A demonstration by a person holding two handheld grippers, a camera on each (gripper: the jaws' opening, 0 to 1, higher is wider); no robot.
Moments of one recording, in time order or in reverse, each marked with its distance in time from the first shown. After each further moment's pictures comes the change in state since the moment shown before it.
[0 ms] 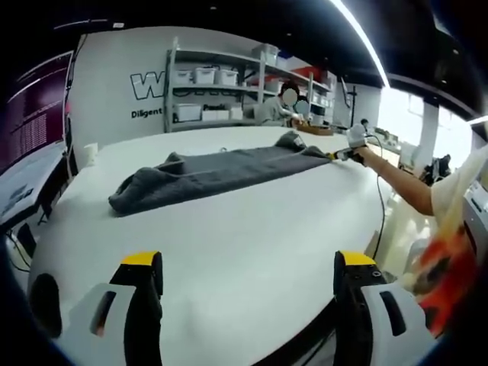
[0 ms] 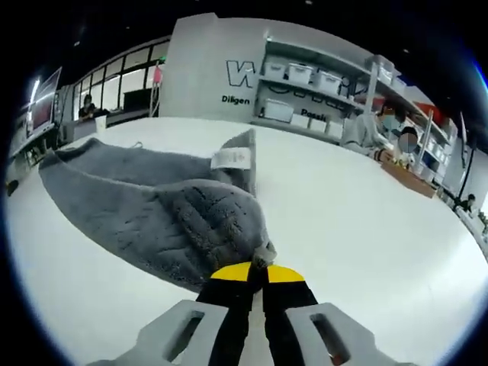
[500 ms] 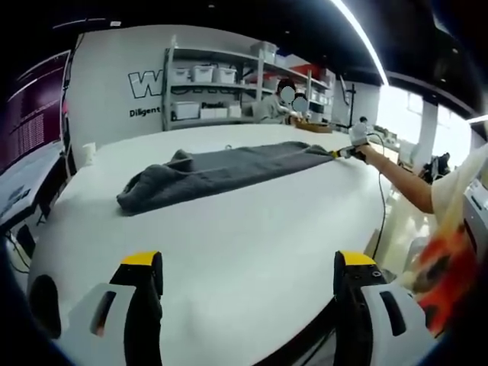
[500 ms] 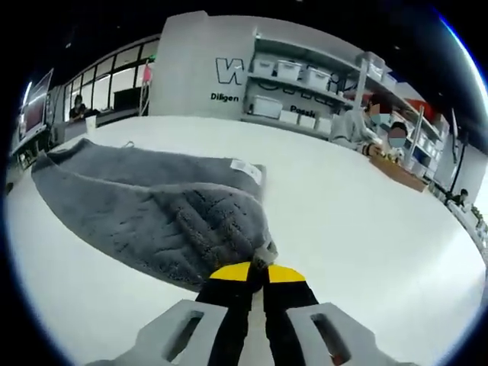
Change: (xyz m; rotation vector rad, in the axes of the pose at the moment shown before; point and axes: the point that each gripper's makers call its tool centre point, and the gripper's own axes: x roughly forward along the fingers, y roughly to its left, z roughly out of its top) left arm 0.004 -0.002 -0.001 0.006 0.014 -0.008; right arm -0.006 -0.024 -0.009 0.012 0.019 -0.046
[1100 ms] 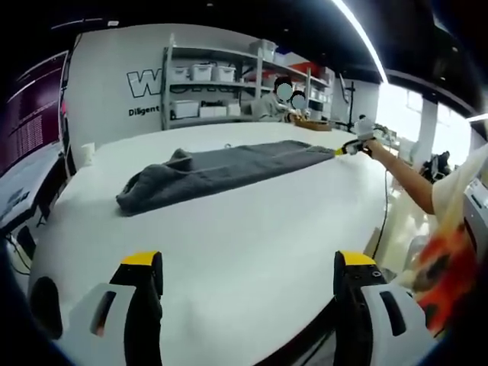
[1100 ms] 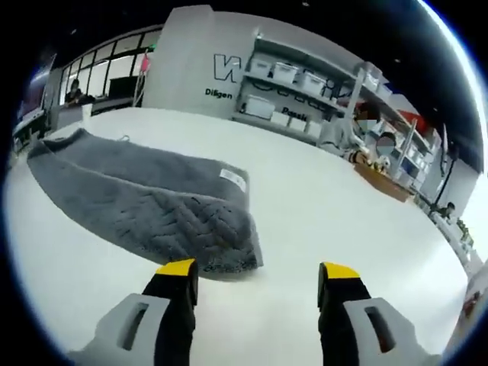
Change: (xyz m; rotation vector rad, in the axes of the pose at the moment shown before) left arm 0.001 -0.002 0.000 0.005 0.009 -0.001; right arm -0.041 -0.010 0.005 -0.072 0.015 -0.071
